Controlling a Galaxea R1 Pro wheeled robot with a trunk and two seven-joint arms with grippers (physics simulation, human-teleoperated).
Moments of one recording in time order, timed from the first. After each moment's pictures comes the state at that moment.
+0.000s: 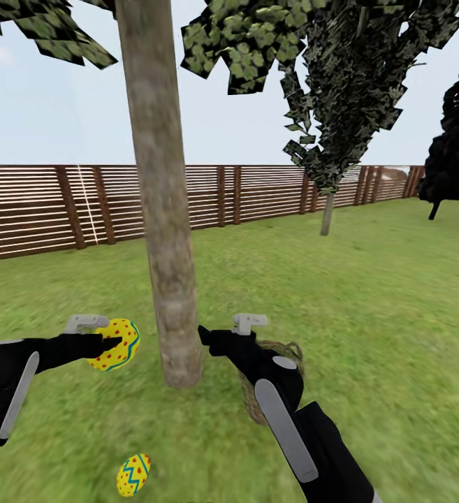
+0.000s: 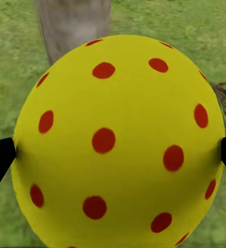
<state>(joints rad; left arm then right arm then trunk) -0.45 0.31 0.16 -1.59 0.05 1.04 -0.47 -0.45 0.17 0.48 -1.58 -0.54 0.63 -0.33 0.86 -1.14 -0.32</state>
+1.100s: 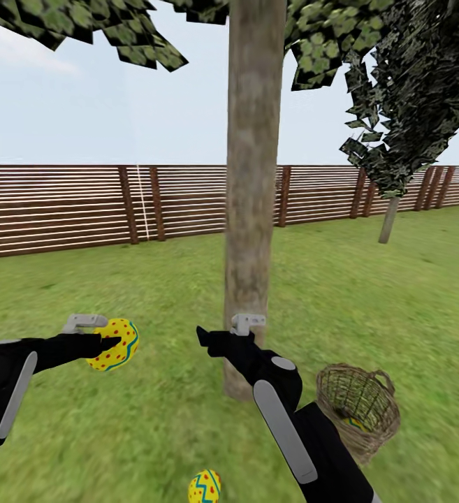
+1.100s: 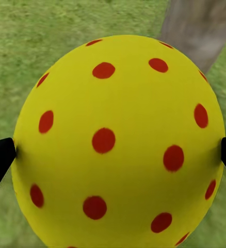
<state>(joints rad) -0.45 0.32 0.16 -1.59 0.06 1.04 -0.48 -0.45 0.17 0.49 -1.58 -0.54 0.63 -0.33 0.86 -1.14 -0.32</state>
